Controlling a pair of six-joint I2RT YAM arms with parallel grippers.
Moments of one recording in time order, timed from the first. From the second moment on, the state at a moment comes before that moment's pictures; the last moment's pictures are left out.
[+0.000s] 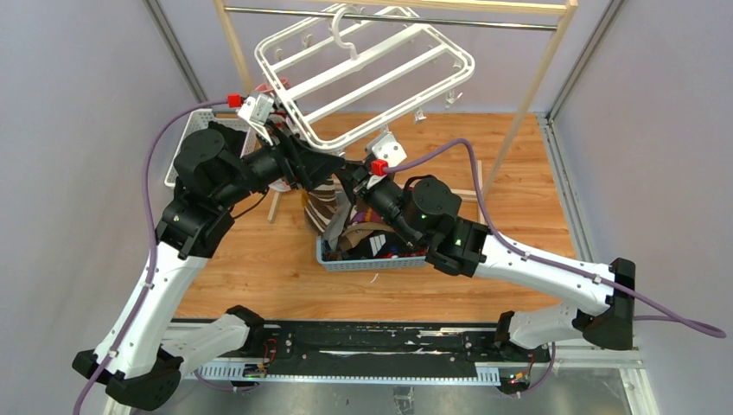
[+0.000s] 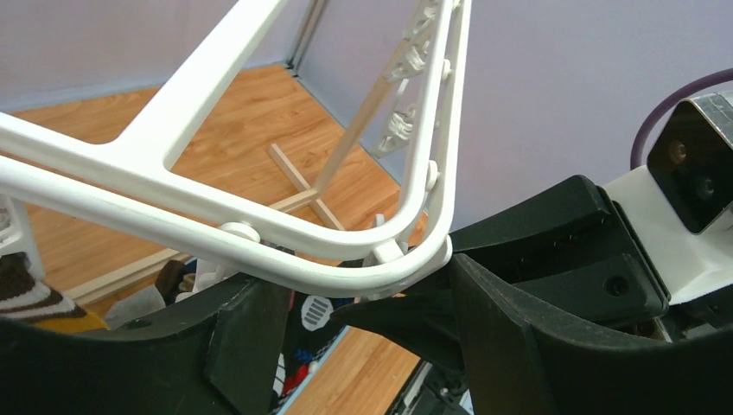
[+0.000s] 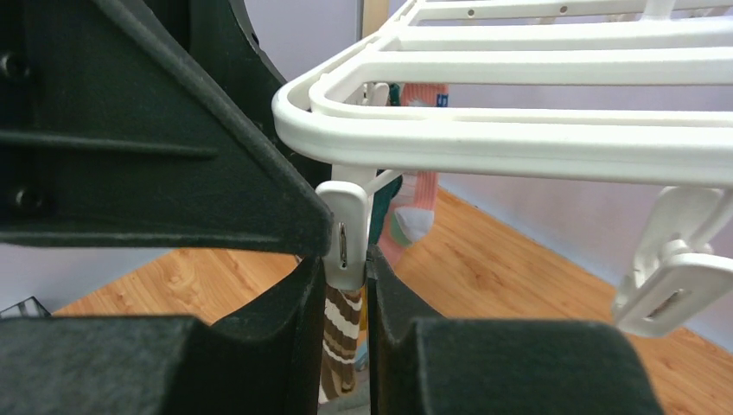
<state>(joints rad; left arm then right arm) -0.47 0.99 1.38 -0.38 0.45 -0.48 1.20 1.29 1.24 0.25 0.38 -0.13</state>
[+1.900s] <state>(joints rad) -0.47 0.94 1.33 -0.30 0.35 -0.61 1.25 1.14 1.05 0.29 0.46 0.06</state>
